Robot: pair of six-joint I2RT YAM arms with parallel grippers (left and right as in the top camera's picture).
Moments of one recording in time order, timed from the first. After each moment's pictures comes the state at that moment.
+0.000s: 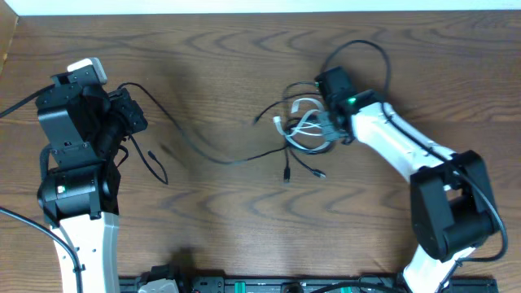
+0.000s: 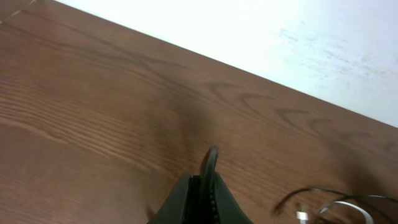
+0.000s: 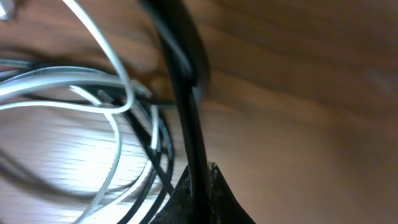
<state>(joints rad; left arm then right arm) 0.20 1.08 1.16 -0.63 0.13 -0.23 0.40 1.89 1.29 -0.69 0.24 0.19</state>
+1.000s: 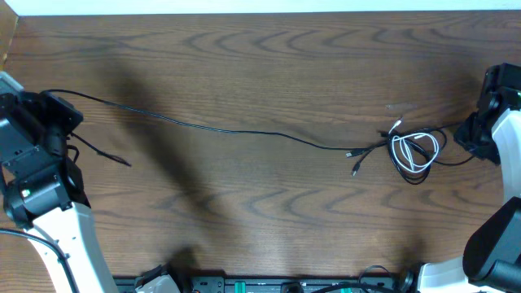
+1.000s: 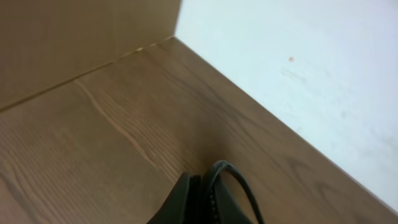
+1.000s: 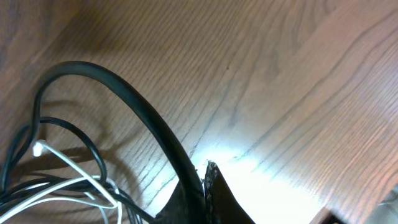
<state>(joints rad) 0.51 1.13 1.16 -0.49 0.01 -0.35 -0.32 1.66 1.29 -1.03 0.35 0.49</state>
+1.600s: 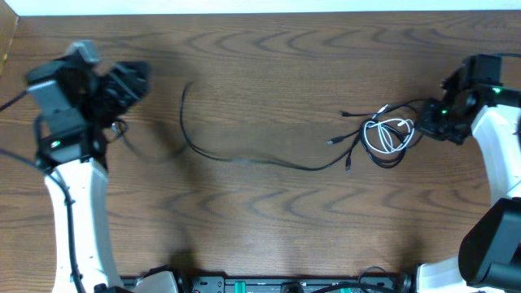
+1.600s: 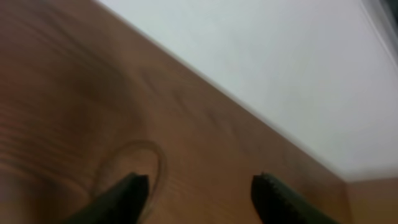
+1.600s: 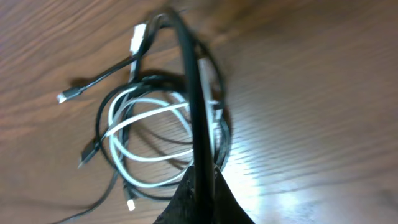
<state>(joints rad) 0.31 1.34 1.16 -0.42 0.58 -0.49 -0.19 1.66 1.29 -0.93 -0.17 0.26</state>
